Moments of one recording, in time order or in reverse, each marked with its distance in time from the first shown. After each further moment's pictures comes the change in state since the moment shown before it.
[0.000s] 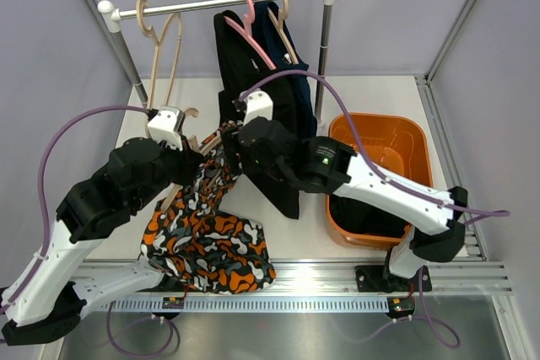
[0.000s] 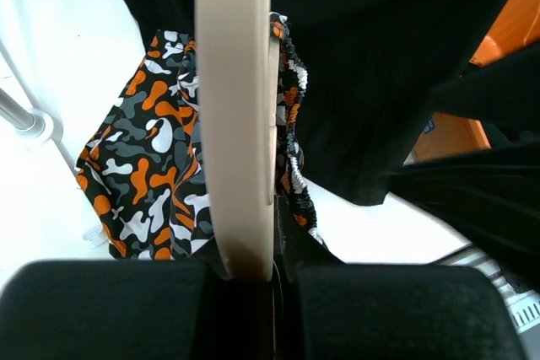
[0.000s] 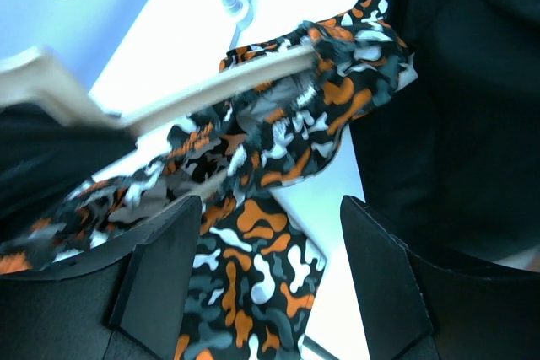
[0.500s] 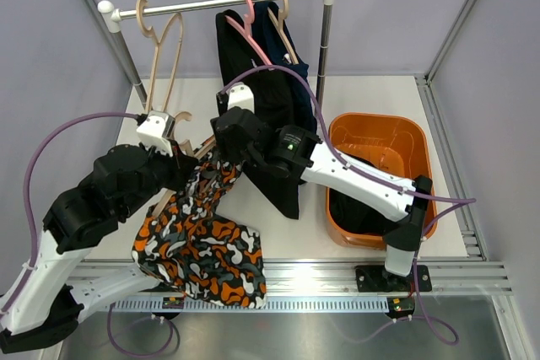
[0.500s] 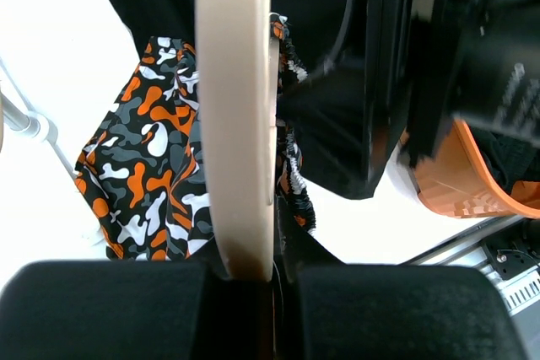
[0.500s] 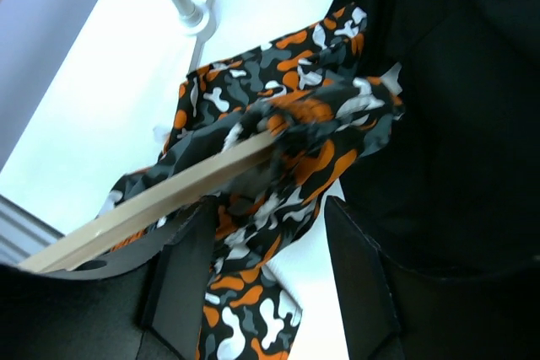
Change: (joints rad) left arm 0.000 -0.053 0.006 -0.026 0.031 0.004; right arm -0.064 0.226 0.135 0.013 0.019 -0.026
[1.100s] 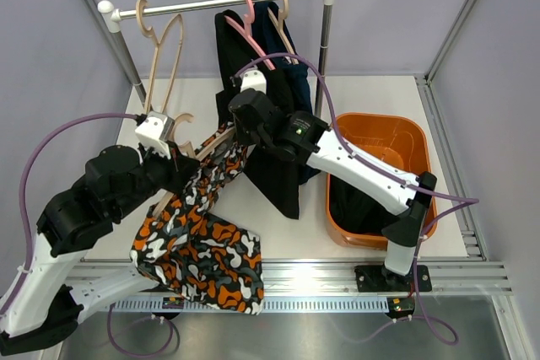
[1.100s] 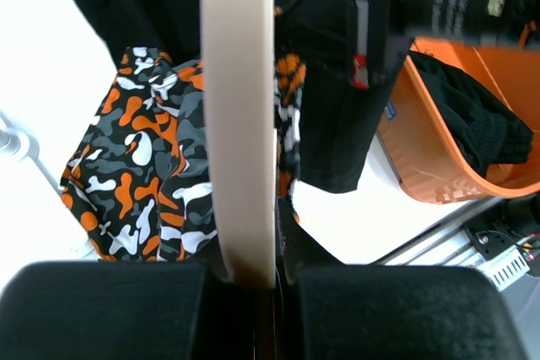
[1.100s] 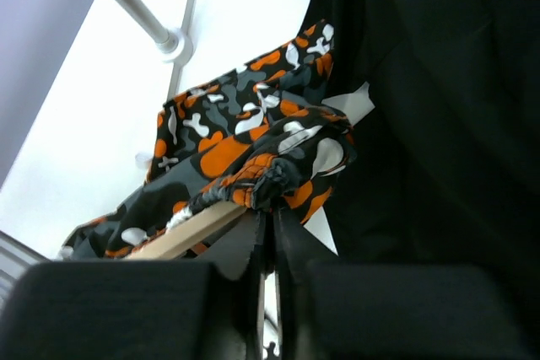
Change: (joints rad) left arm 0.000 -0.009 0.026 -0.004 0.074 0.027; right arm -0.108 -0.003 -0.001 0.022 -0.055 -0.010
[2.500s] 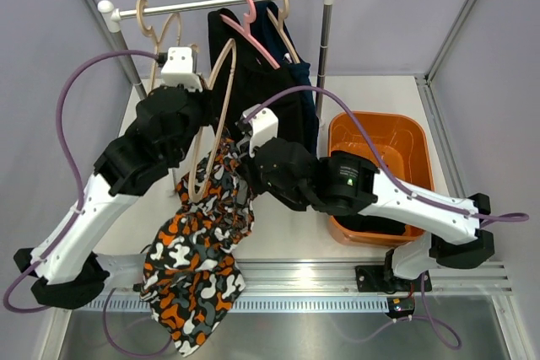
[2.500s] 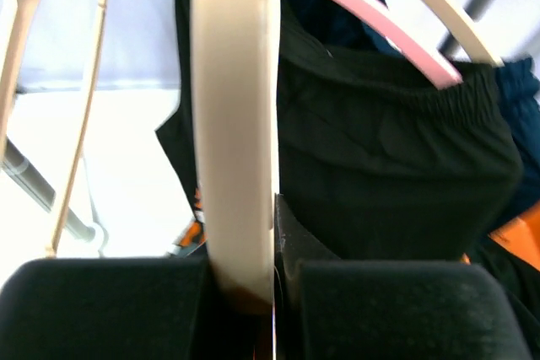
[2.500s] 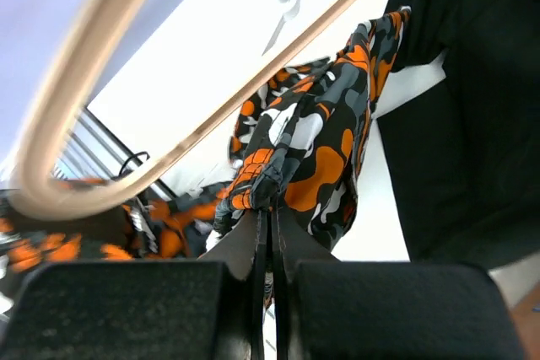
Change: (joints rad) left arm 0.006 0.338 0.188 0.347 -0.389 0.066; right arm 0.267 -0.309 -0.229 0.034 0.016 -0.042
